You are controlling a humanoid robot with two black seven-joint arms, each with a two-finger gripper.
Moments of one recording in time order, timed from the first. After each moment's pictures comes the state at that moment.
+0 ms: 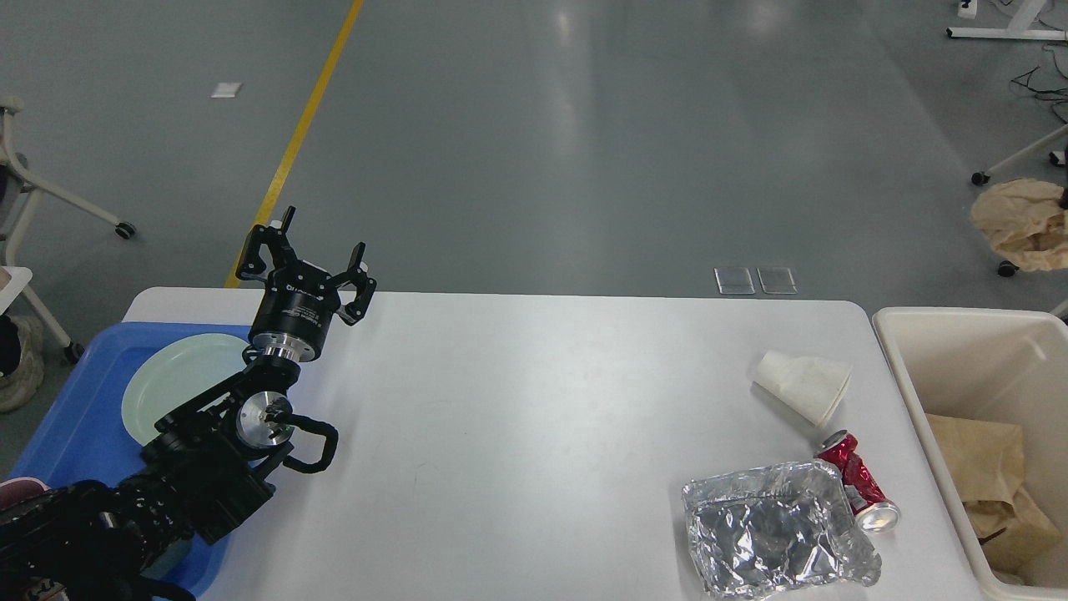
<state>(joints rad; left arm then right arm) -0.76 0.09 -0.49 -0.32 -0.38 -0.56 -0.55 1.78 -0.66 -1.48 0.54 -0.13 0.78 0.19</state>
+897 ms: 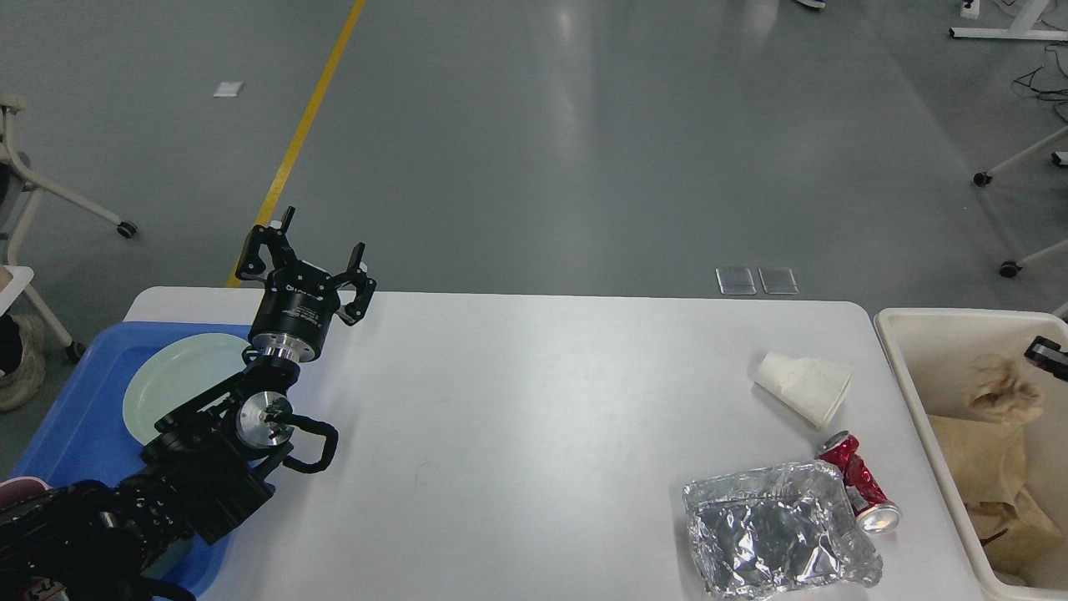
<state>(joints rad) -0.76 0.09 -0.49 -0.32 -0.38 -0.56 -0.55 0.93 -0.62 -0.98 0.29 -0.11 0.16 0.20</state>
